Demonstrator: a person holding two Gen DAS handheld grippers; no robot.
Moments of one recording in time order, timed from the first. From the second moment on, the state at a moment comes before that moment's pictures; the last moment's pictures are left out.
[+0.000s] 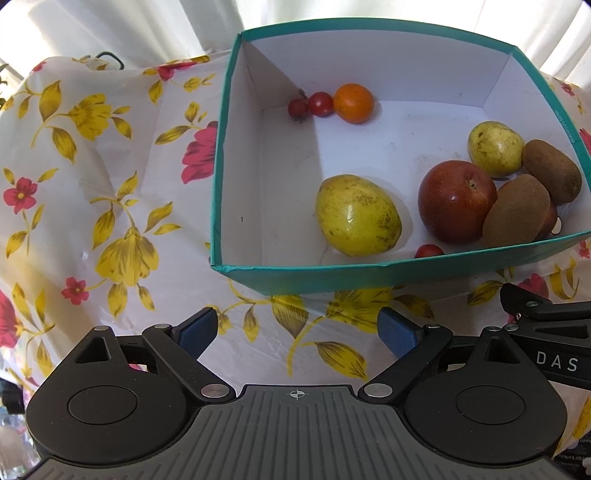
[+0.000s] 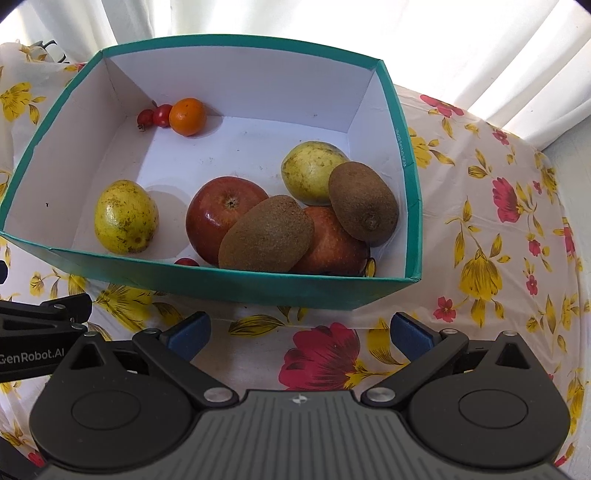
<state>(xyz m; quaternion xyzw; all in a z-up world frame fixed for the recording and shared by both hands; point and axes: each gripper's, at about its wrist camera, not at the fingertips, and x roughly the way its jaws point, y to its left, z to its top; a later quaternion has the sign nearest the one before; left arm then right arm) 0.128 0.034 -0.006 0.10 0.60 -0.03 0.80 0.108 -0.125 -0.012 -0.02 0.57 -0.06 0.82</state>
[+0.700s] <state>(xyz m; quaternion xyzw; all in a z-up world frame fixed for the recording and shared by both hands) 0.127 0.035 -0.007 0.10 0.60 -0.04 0.79 0.106 -0.124 -0.007 -0.02 0.57 -0.06 0.82</state>
